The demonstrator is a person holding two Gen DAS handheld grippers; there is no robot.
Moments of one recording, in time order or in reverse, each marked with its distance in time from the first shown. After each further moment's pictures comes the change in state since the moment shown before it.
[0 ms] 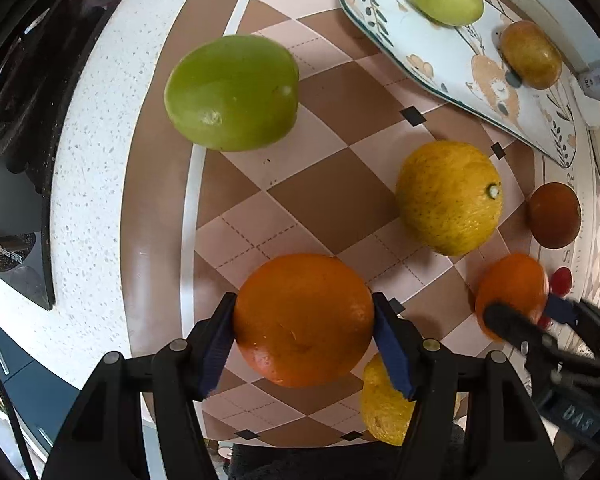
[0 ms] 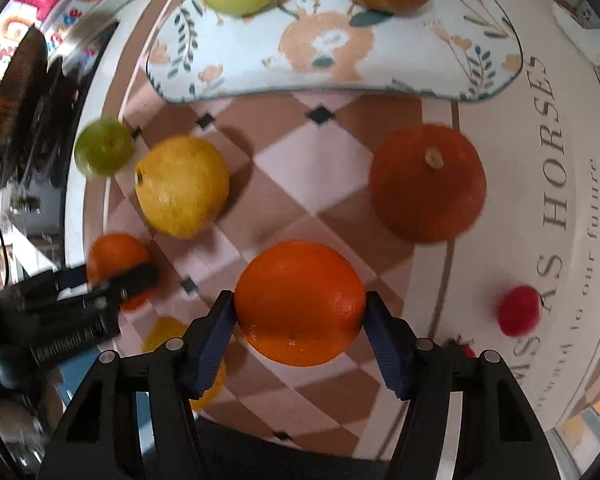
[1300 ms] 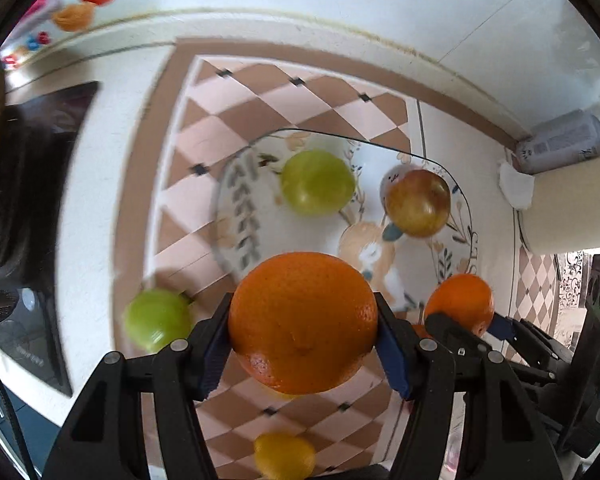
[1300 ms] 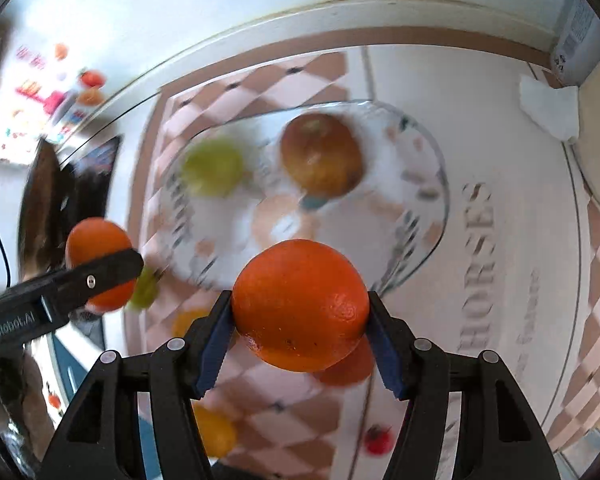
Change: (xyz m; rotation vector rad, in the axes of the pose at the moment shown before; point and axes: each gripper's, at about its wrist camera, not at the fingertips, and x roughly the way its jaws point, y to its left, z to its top) left arm -0.096 -0.065 0.126 0.042 -0.113 -0.133; right arm -0.084 -0.061 0.088 0.085 -0.202 0.057
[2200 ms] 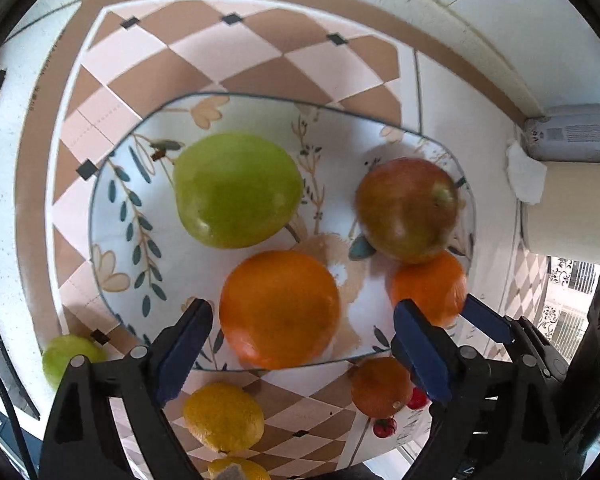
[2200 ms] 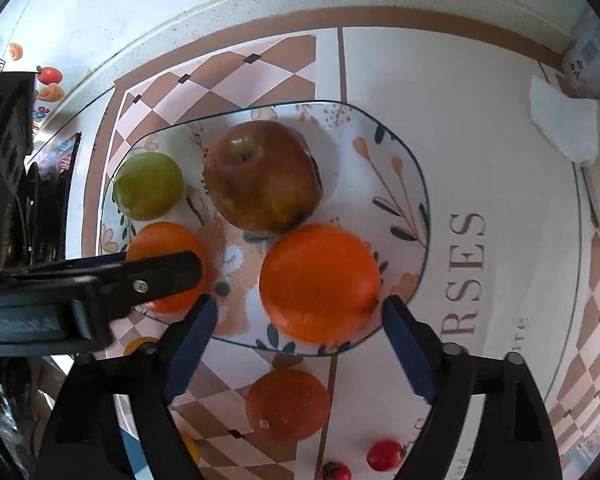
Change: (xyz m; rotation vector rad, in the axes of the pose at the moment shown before) left arm 0.071 -0.034 0.038 -0.002 0.181 -0.075; right arm 0.039 -0.015 0.034 -0.023 0.074 -0.069
